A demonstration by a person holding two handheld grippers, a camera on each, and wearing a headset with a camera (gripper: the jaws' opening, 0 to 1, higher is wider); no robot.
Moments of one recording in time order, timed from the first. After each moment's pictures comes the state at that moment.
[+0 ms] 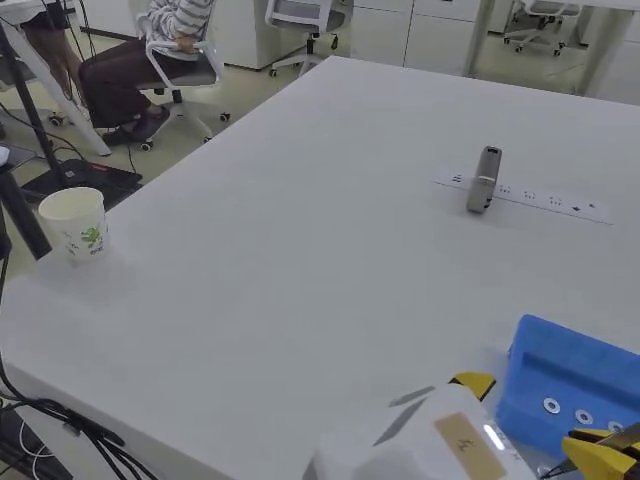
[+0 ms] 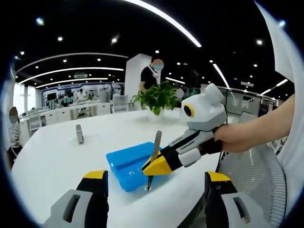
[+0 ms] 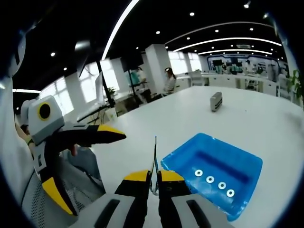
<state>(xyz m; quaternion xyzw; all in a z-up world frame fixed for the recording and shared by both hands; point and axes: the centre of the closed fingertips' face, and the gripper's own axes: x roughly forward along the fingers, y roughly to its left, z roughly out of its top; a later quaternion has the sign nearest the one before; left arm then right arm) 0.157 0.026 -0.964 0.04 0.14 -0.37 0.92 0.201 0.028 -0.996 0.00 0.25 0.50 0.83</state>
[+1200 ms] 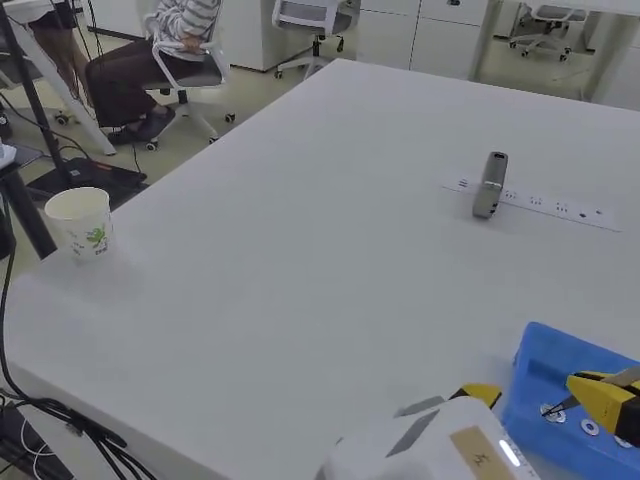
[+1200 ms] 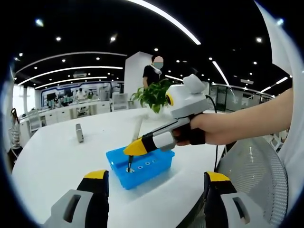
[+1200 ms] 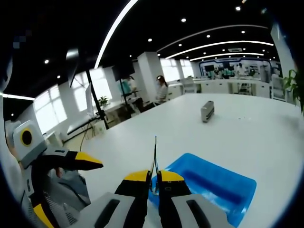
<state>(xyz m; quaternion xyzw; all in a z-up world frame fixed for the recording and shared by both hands) 0.156 0.026 -0.967 0.04 0.15 -0.37 0.91 0.252 0.038 -0.983 0.02 0.23 0.48 0.85</state>
